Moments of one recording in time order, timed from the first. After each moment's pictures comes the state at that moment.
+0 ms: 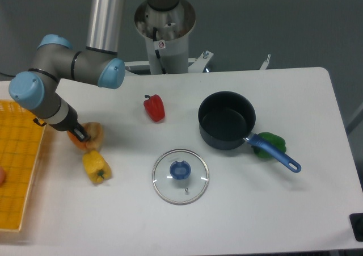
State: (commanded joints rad) arm 1.81 -2.00 -1.78 -1.06 1.71 0.56
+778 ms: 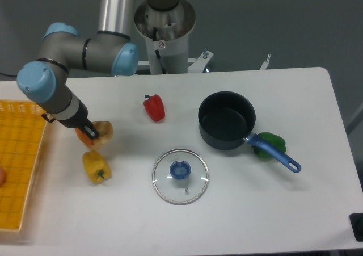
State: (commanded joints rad) arm 1.98 -1.88 -1.68 -1.16 1.65 0.71
